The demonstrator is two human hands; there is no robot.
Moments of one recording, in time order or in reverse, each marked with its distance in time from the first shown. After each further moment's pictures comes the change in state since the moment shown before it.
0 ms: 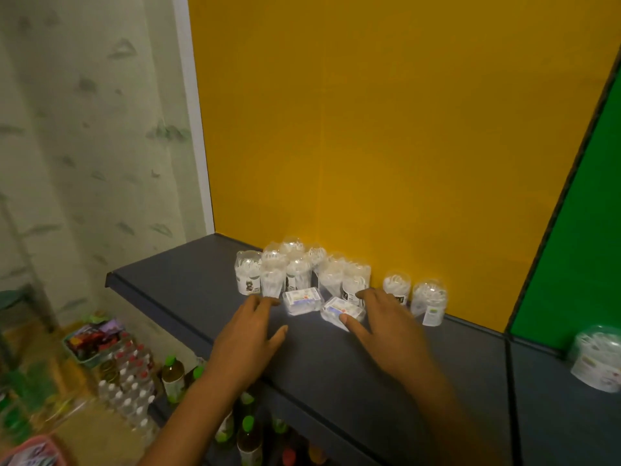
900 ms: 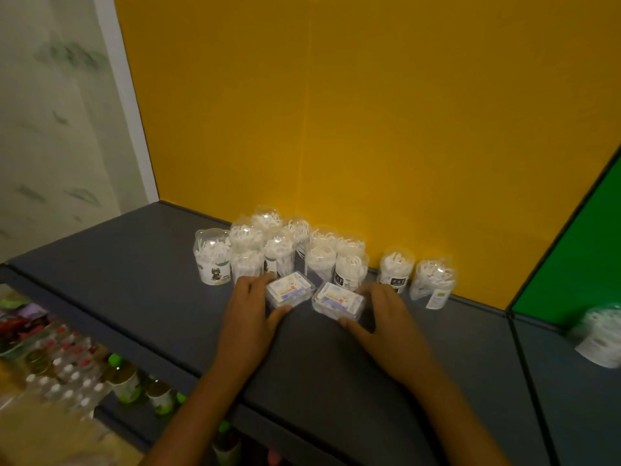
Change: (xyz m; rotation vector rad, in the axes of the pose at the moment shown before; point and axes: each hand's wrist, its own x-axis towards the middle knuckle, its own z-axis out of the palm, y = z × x) left_hand 0.077 -0.051 0.097 -0.331 0.064 0.015; right_hand 0.026 0.033 0.070 0.175 0.021 0.121
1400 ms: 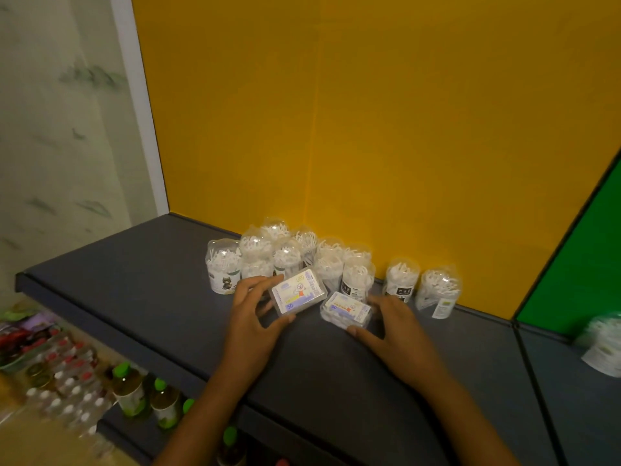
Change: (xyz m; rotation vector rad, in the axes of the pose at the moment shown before) left_hand -0.007 0.010 -0.022 -0.531 0.082 0.071; right_hand 0.005 0.015 0.006 -0.023 -0.020 0.020
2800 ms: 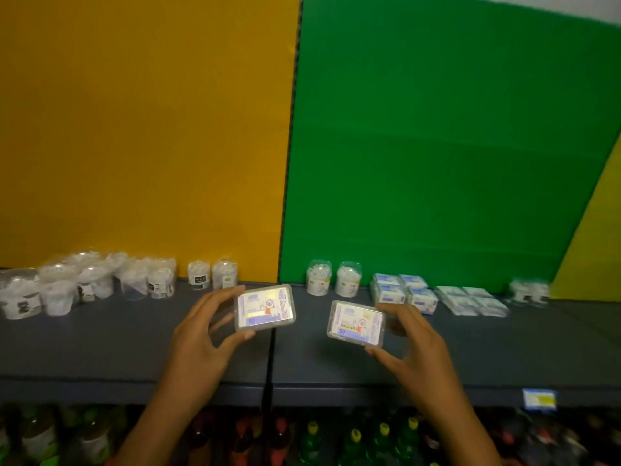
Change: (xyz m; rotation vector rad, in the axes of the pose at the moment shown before) left_hand -0.180 0.274 0.119 -0.241 -0.340 0.099; right_hand -0.369 0.060 -0.280 0.024 0.517 0.143
